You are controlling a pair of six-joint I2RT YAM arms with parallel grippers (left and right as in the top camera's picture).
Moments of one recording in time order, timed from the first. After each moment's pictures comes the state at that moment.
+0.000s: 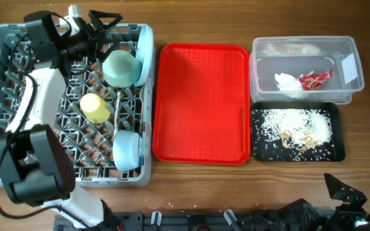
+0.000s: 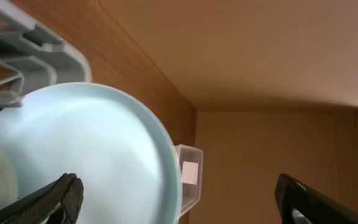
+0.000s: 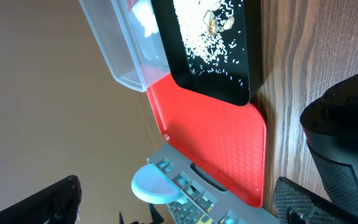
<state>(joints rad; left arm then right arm) 0.19 1.82 1.33 -0.07 1.00 -0.94 0.42 0.06 0.94 -1.52 0.23 2.06</state>
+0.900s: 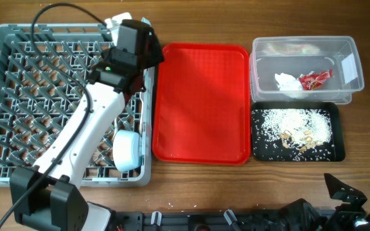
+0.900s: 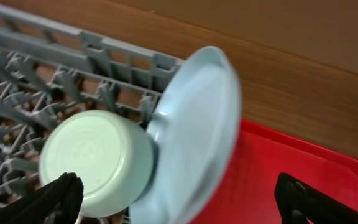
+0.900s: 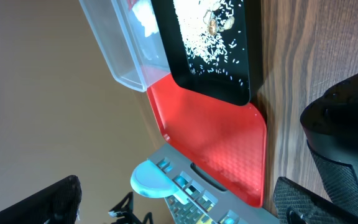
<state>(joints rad) -0.36 1.61 1.34 -0.51 -0.33 -0.51 0.42 0.06 0.94 -1.52 0.23 2.06</state>
